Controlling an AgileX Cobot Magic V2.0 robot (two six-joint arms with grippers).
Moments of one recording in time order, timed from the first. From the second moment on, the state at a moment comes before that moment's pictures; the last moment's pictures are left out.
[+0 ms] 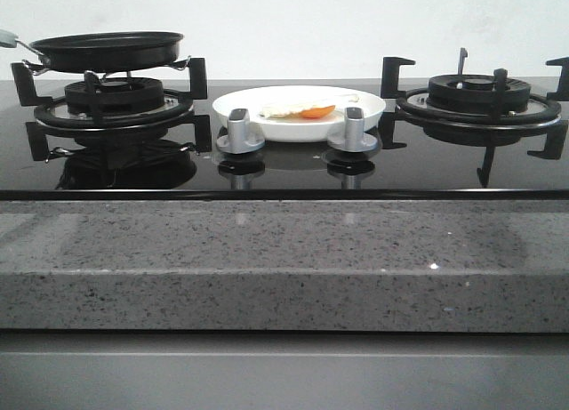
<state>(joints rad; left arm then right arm) -0.06 -0.01 -0.33 -0.05 0.49 -0.01 0.07 0.29 -0.37 -0.02 0.41 0.02</state>
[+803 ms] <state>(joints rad) -0.06 -0.01 0.01 -0.05 0.13 -0.01 0.07 0.29 -0.37 -0.02 0.41 0.02</state>
